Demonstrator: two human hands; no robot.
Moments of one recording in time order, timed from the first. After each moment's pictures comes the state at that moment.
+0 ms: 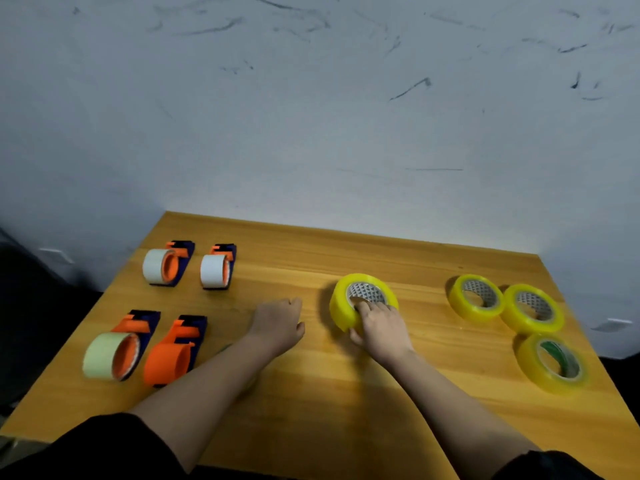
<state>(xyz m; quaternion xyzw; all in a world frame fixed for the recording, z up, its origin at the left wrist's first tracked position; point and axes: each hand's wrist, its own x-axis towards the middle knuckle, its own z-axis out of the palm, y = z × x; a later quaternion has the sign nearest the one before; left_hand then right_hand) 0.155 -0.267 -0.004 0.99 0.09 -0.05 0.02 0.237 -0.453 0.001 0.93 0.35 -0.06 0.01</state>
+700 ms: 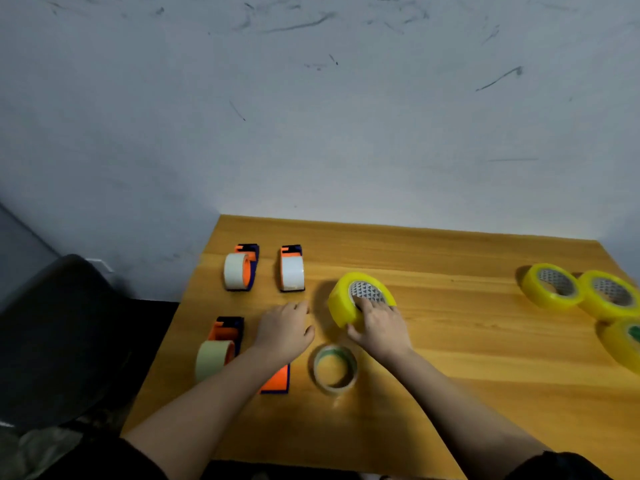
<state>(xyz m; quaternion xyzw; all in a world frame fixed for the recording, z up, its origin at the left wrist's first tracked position) 0.068 -0.102 -0.015 0.99 0.11 -0.03 0.10 0.144 -0.272 -0.008 0.95 0.29 -0.08 -0.05</state>
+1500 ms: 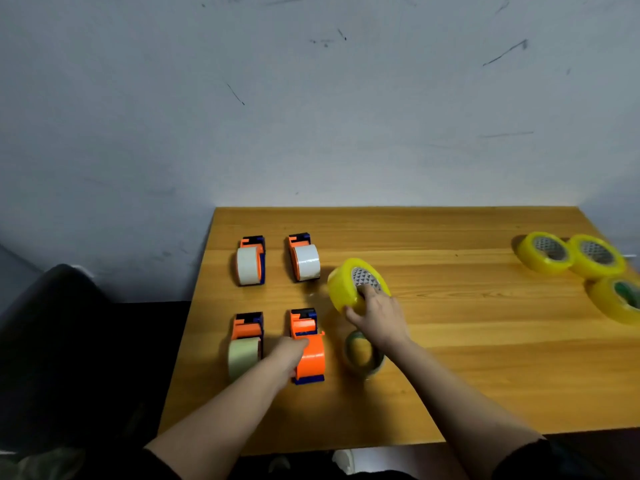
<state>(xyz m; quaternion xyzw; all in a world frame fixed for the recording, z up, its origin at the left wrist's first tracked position) 0.026 -0.062 -0.040 0.63 0.44 -0.21 0.61 0.111 -0.208 -0.012 0.97 0.17 -0.09 -0.13</state>
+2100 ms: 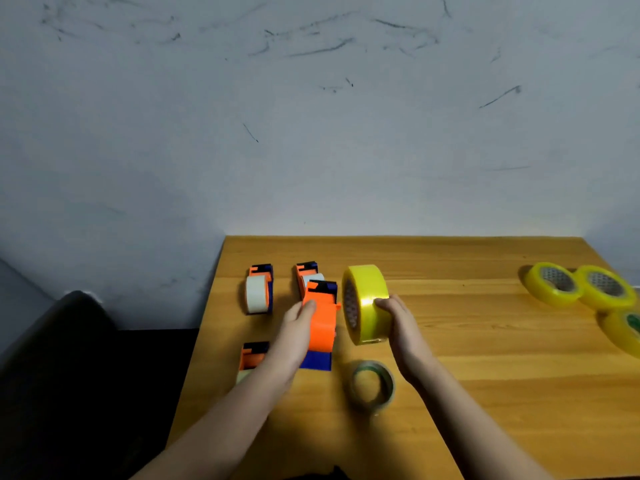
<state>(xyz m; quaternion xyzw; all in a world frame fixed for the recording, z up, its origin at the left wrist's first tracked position) 0.039 -0.056 0.070 0.63 0.31 -0.03 0.71 0.102 -0.205 0.048 0.66 -0.03 -0.18 -0.73</state>
